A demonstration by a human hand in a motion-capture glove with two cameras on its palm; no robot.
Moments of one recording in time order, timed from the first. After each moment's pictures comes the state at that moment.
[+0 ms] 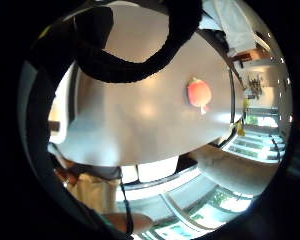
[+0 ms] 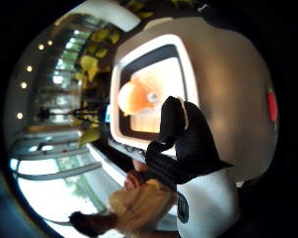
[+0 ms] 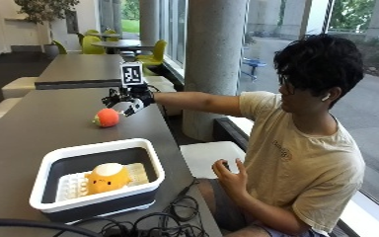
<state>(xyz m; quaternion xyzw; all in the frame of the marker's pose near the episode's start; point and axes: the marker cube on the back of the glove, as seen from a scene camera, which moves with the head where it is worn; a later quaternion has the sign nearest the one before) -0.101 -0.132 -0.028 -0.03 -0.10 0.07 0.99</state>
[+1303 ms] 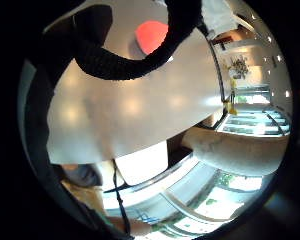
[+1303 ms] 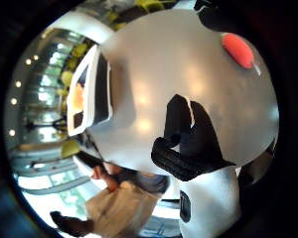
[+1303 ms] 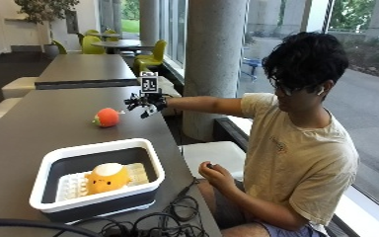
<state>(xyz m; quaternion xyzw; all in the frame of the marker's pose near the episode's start) -0.026 -0.047 0.040 -0.02 -0.04 0.09 0.99</state>
